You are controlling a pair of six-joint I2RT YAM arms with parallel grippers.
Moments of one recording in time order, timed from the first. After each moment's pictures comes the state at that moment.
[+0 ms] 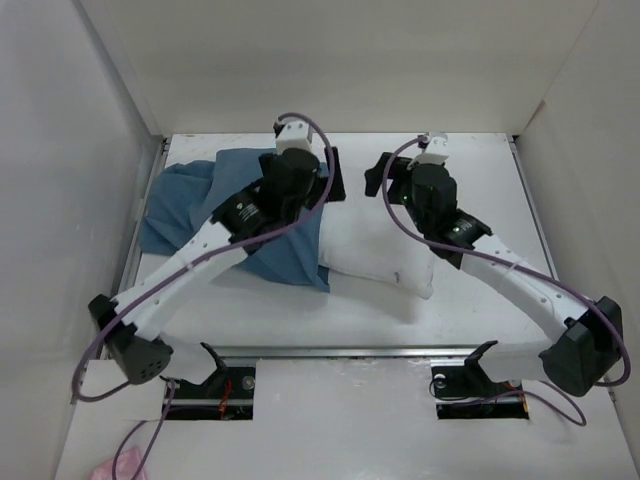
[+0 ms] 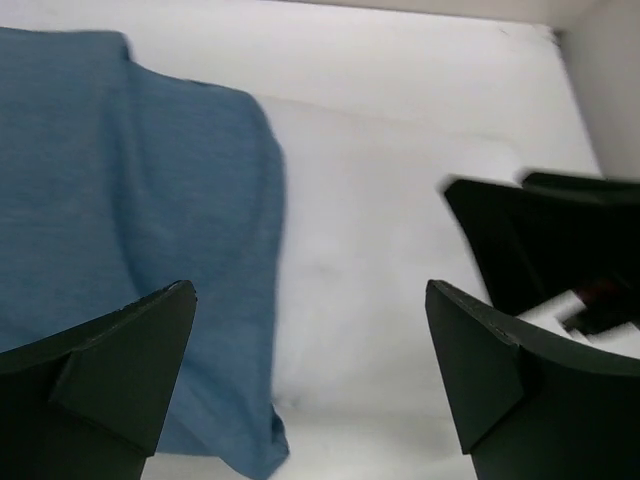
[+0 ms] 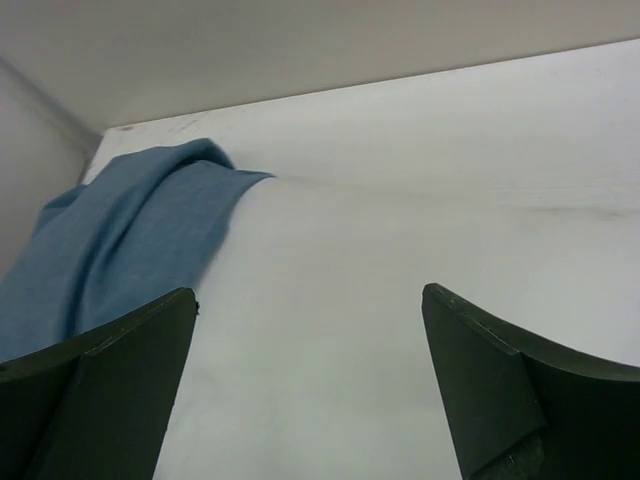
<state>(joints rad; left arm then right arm) -0.88 1.31 1.44 -0.57 -0.48 -0.53 0.66 1.29 1.09 0.02 0.40 0.44</state>
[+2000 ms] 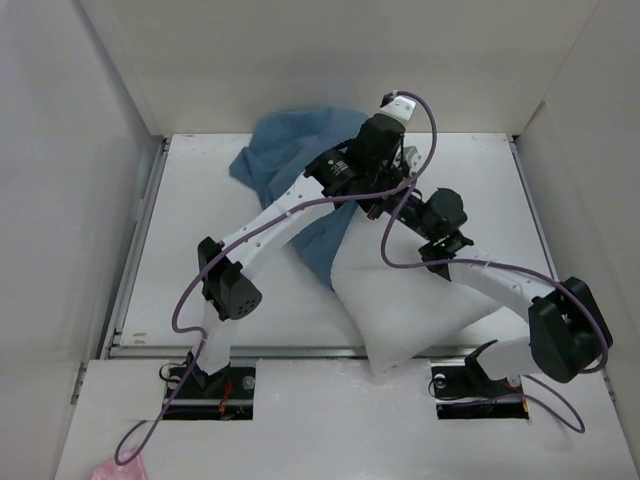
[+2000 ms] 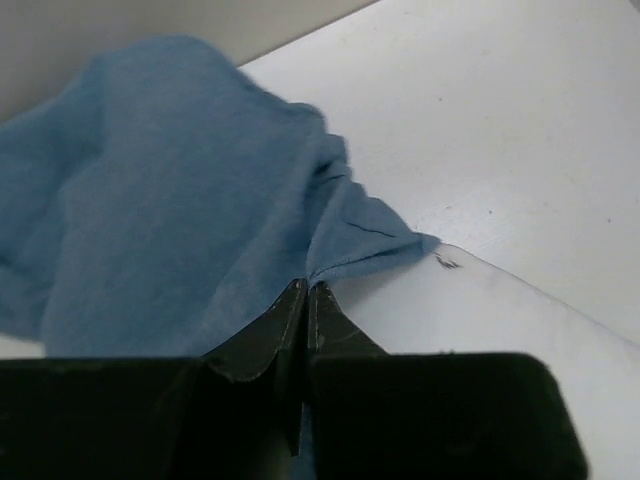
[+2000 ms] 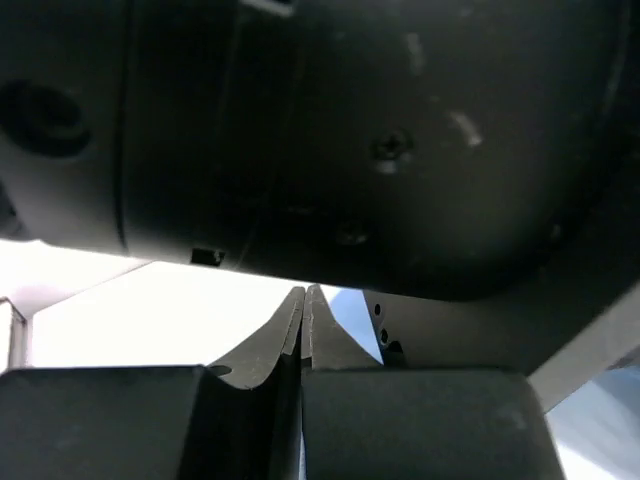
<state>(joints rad) -0.90 2.02 2.23 -0.69 -0.43 -0.13 0.54 1.39 0.83 0.85 -0.41 0.22</state>
